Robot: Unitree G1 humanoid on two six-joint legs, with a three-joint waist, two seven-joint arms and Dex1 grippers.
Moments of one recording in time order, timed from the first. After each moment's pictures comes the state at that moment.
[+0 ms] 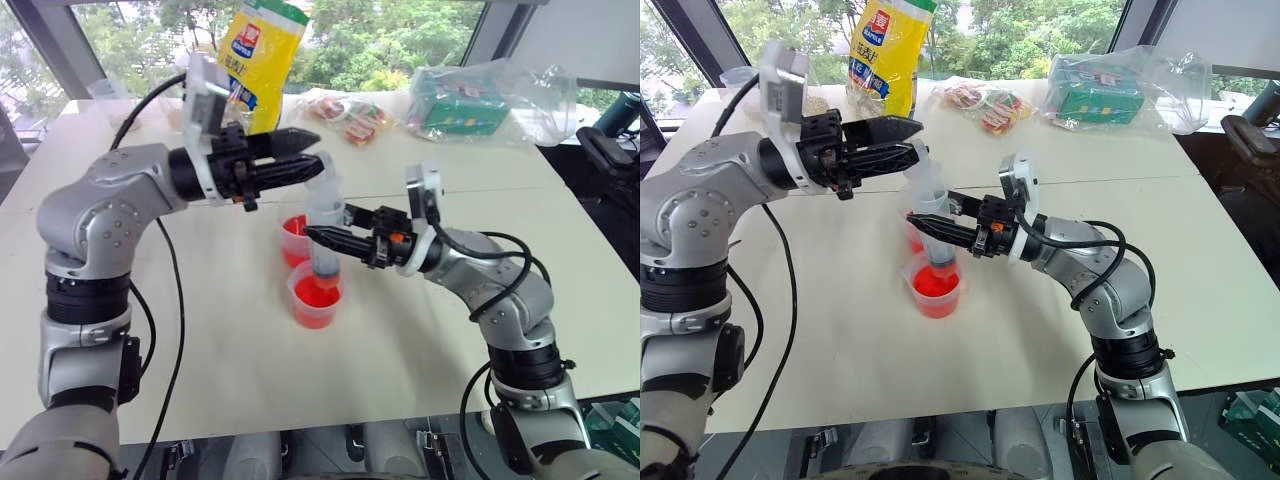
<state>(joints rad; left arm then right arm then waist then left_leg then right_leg) -0.83 0.60 0.07 -0.18 -0.82 0.79 -0.93 -0.52 -0.37 0.06 -0.34 0.70 0.63 0.80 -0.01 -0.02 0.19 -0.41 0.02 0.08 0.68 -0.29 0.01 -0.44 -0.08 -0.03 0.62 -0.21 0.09</state>
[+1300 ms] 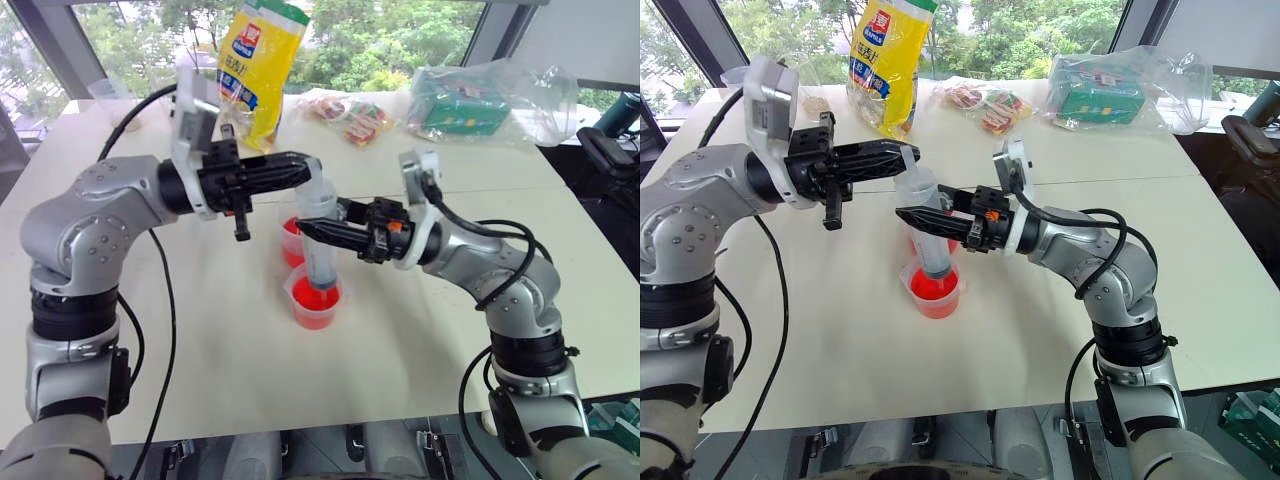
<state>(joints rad) -0.76 0.65 0.10 -0.26 -0.86 0.82 -0.94 -0.60 -0.37 0.04 -0.35 0.86 0.79 0.72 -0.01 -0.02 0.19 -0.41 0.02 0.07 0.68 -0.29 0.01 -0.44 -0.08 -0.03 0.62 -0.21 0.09</state>
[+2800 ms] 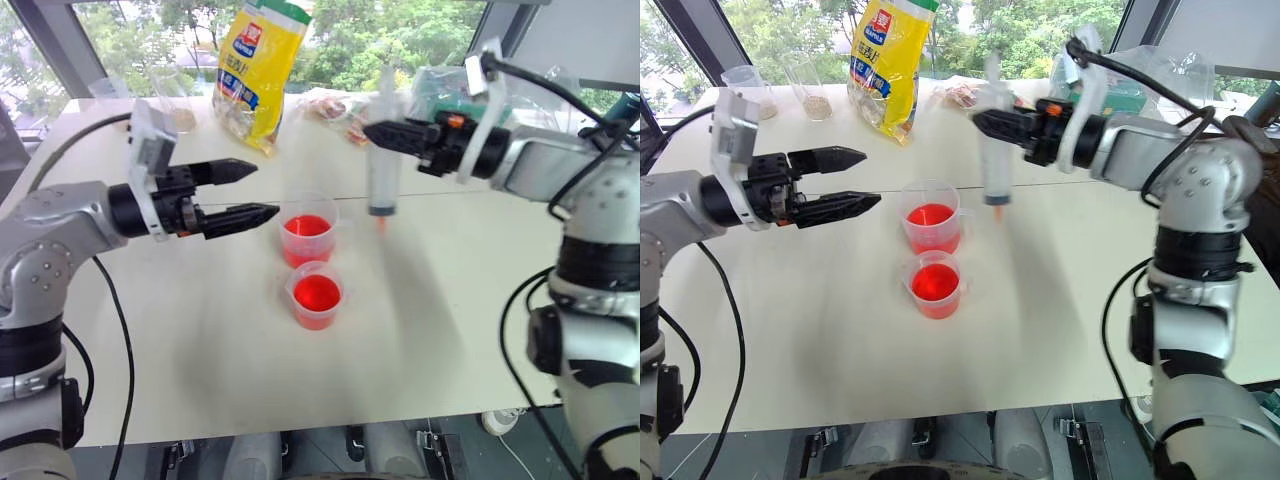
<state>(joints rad) -0.56 0.82 0.21 -0.33 -0.89 0.87 -0.89 -1.01 -0.68 -0.11 0.12 0.95 1.32 0.35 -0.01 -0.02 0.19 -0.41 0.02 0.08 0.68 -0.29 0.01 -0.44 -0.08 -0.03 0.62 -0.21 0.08</state>
